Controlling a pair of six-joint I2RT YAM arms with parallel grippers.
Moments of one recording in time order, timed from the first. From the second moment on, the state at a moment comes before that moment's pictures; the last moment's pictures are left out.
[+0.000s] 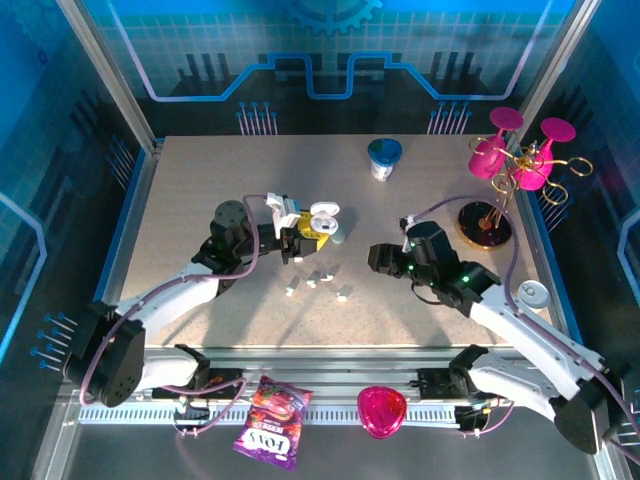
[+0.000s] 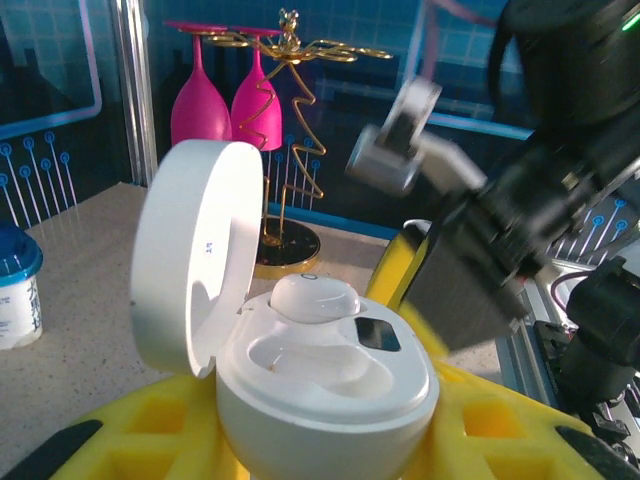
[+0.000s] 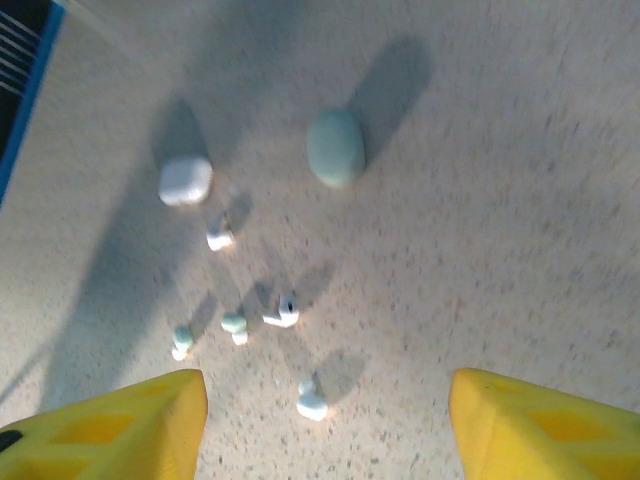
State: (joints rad) left arm -0.44 1.26 0.68 0.53 0.83 -0.06; right arm 0.60 0.99 0.75 -0.49 -0.02 0.67
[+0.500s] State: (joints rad) left arm -0.44 1.13 0.69 0.38 0.83 -0.01; right arm 0.78 1.42 0.70 -0.27 -0.23 0.83
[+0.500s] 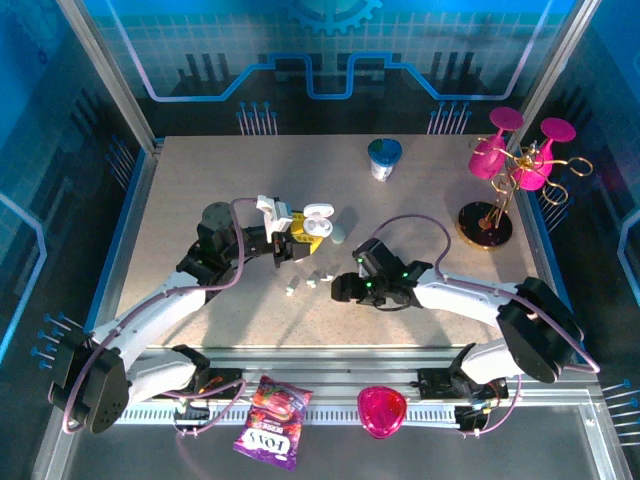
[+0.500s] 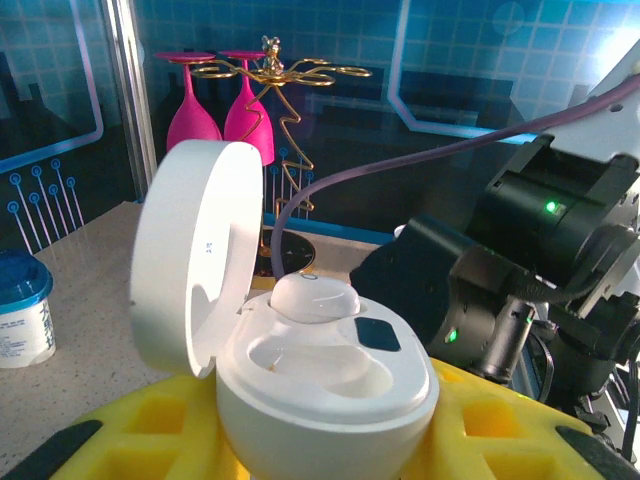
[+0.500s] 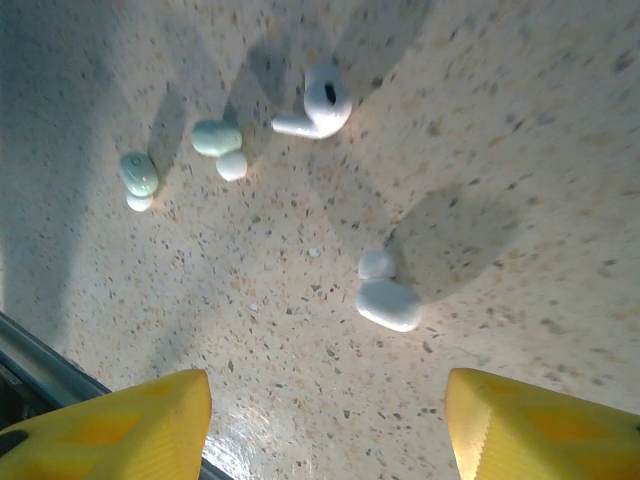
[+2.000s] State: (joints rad) left arm -0.44 1.09 0.70 0.28 0.81 0.03; right arm 0.74 1.69 0.85 -0.20 -0.30 0.77
